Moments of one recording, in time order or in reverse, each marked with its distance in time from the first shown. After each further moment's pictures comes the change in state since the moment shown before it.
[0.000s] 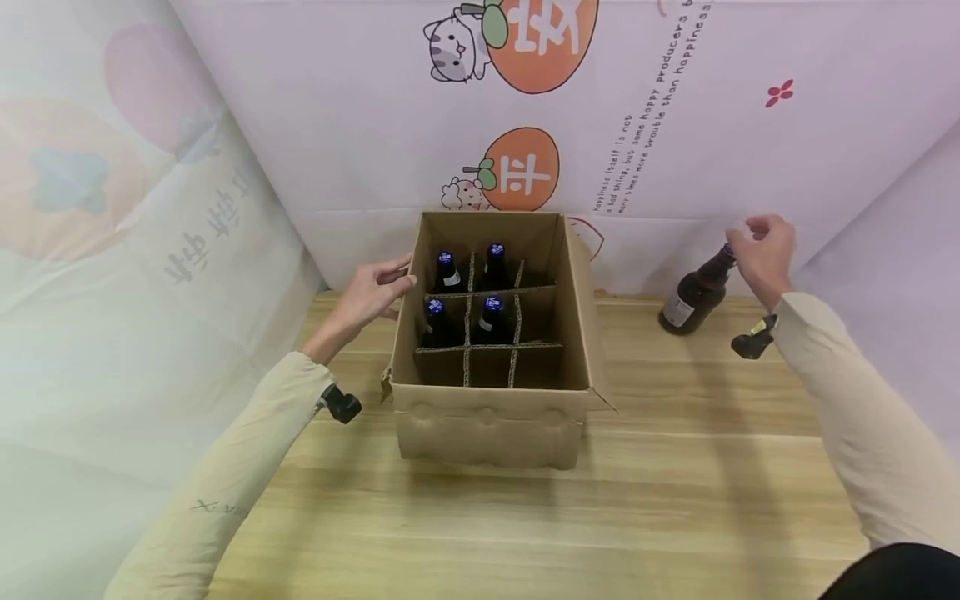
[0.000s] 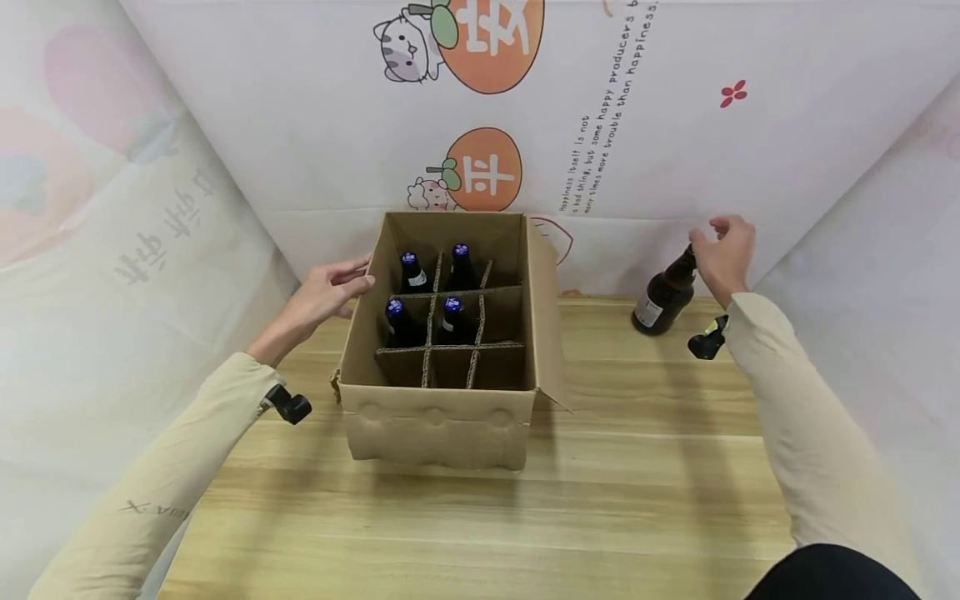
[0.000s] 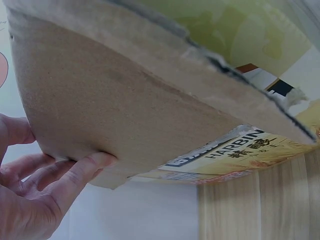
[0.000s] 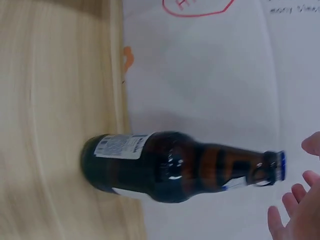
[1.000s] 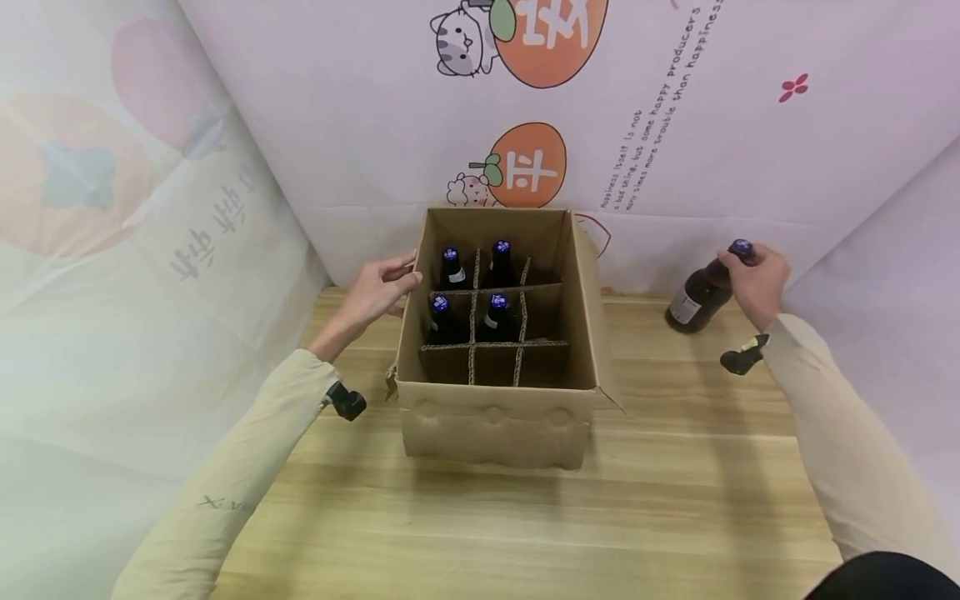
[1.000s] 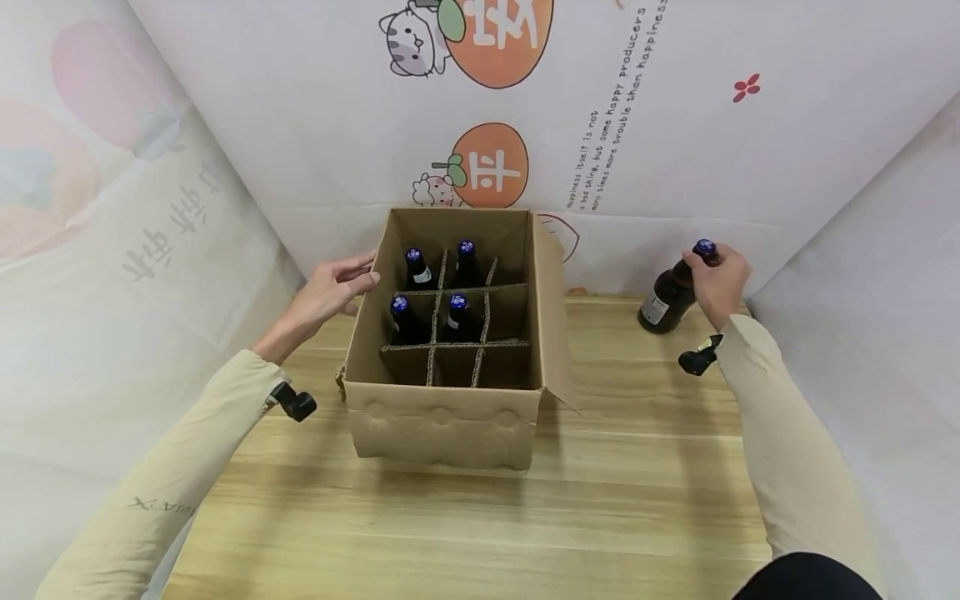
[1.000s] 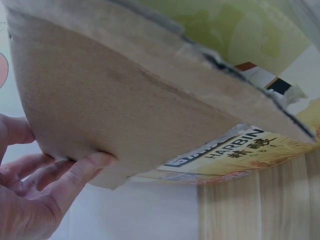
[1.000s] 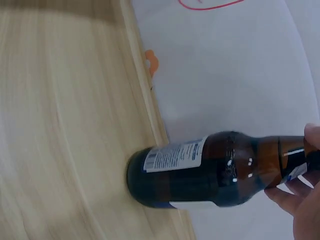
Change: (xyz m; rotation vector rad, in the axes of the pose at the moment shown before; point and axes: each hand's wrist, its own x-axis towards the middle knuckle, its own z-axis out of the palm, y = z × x) left_hand -0.001 0.000 0.002 -0.024 0.003 -0.007; right_hand -0.012 0.045 0.029 0.090 0.098 -0.044
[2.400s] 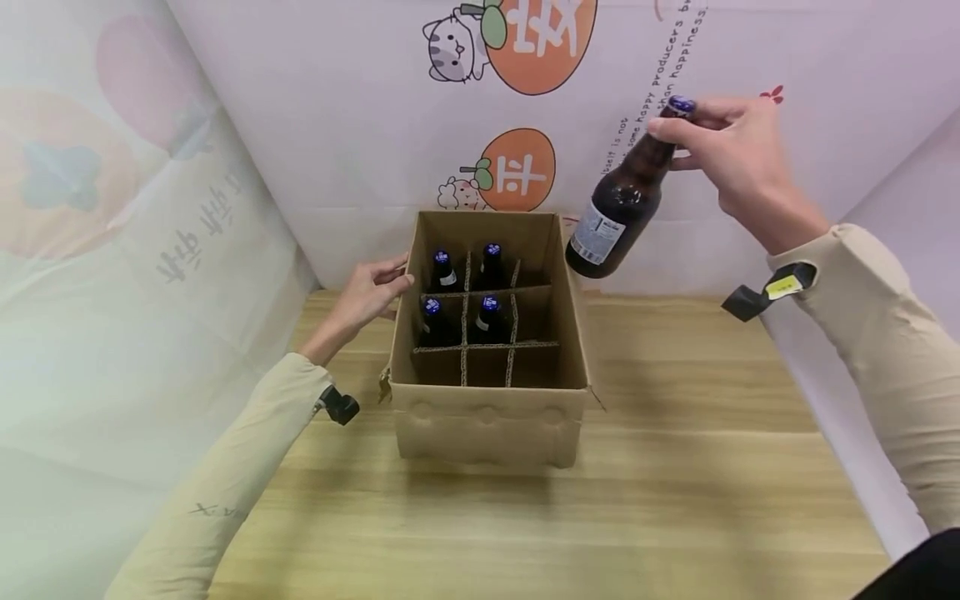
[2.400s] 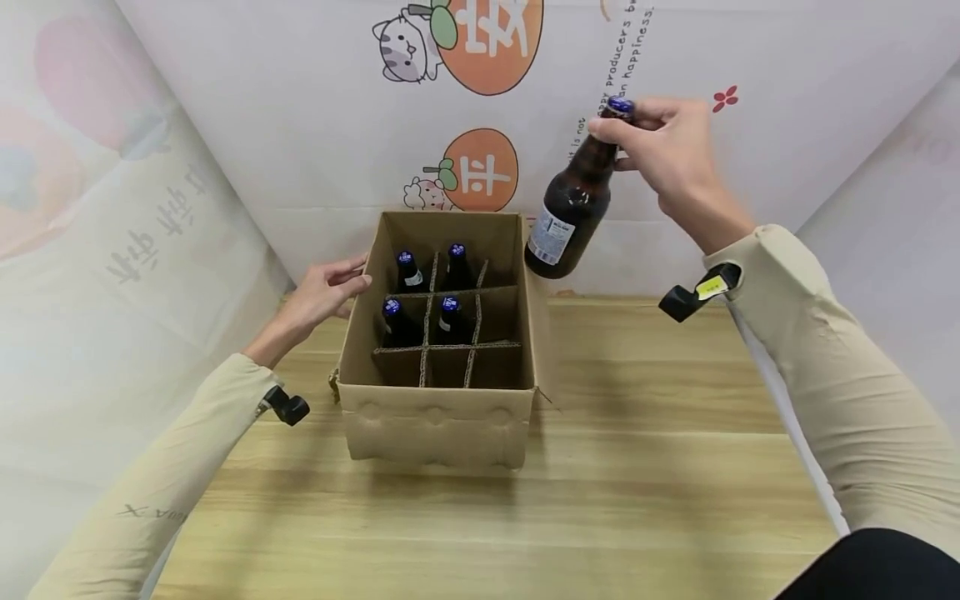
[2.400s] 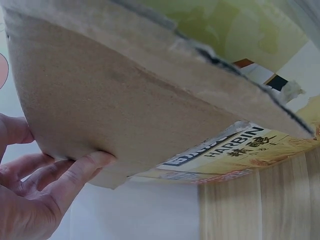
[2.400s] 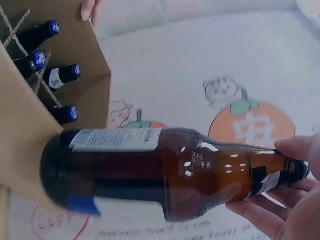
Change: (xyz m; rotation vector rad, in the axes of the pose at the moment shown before) left_hand -0.002 0.000 -0.002 0.021 -0.001 0.026; right_hand -0.044 -0.296 -0.046 0.699 -0.403 0.002
